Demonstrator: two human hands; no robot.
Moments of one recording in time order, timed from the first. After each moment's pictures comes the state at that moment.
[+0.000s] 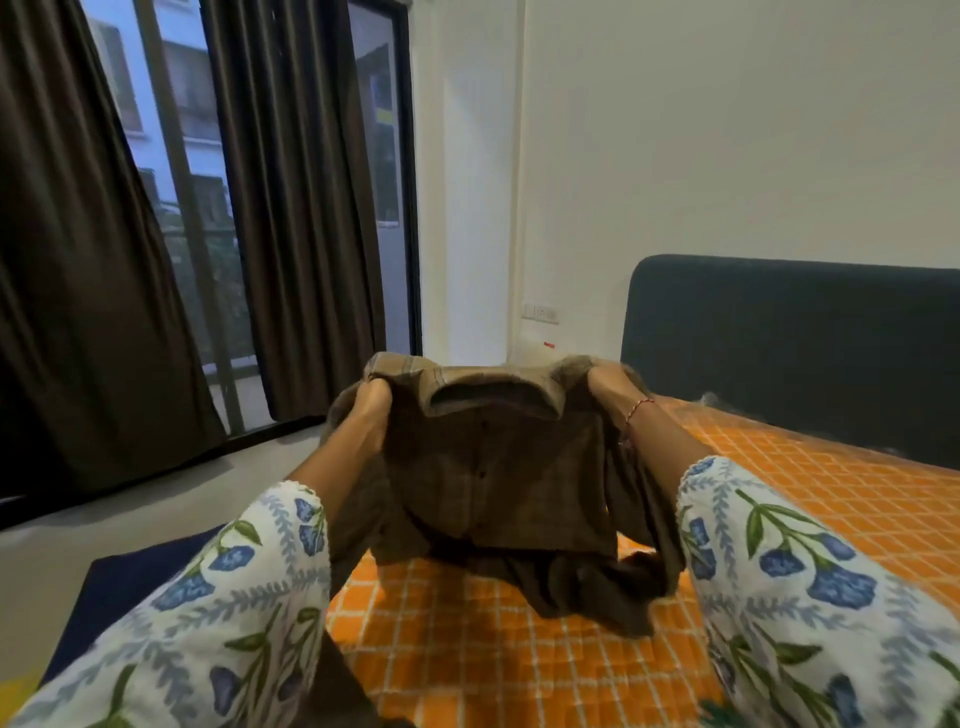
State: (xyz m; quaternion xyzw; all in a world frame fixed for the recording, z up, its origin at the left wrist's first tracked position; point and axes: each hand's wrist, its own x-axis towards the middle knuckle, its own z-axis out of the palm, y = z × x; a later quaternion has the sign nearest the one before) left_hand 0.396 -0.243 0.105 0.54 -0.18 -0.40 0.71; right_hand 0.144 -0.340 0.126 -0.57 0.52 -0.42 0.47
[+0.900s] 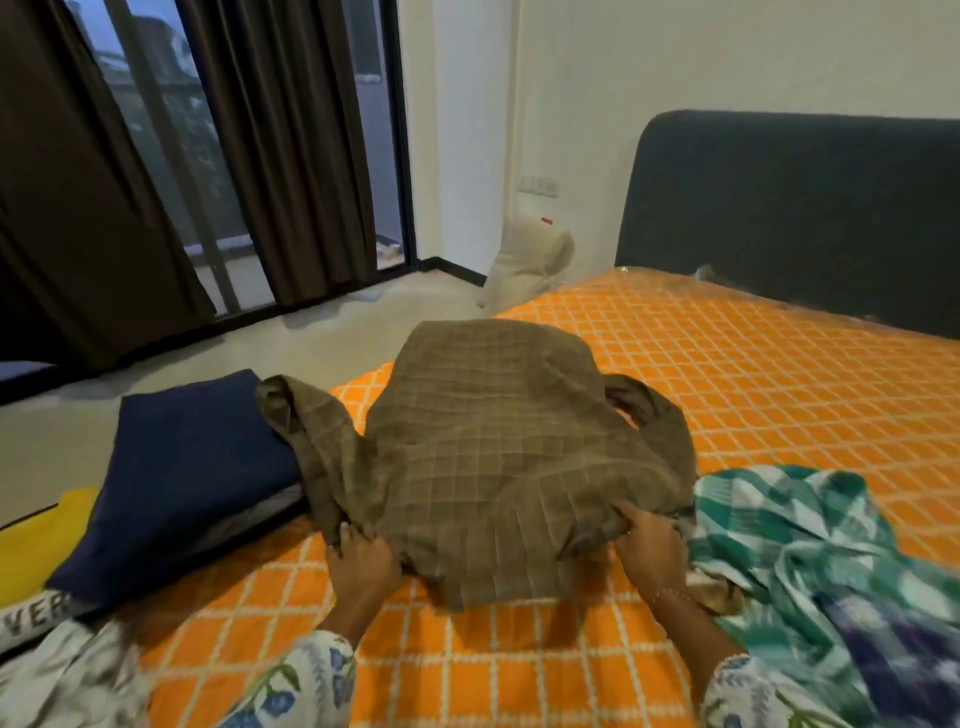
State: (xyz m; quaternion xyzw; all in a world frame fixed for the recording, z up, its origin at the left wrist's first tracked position) left_hand 0.341 -0.038 -0.211 0.88 -0.46 -0.12 0.01; right_hand 0.031 -0.130 -0.164 -0.71 0.67 -0.18 0.14
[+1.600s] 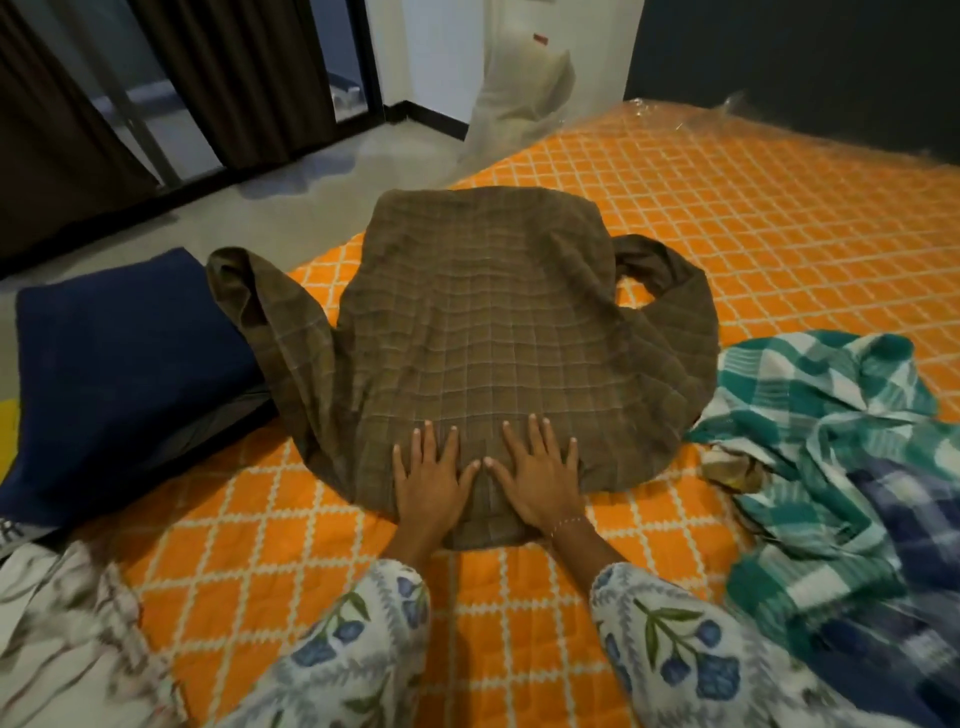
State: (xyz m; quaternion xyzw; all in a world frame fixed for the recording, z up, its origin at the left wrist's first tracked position) left_hand 0.268 -0.052 -0.241 0.81 -0.58 -0.12 0.01; right_hand 0.134 -0.095 -0.249 -0.80 0.57 -0.01 0.18
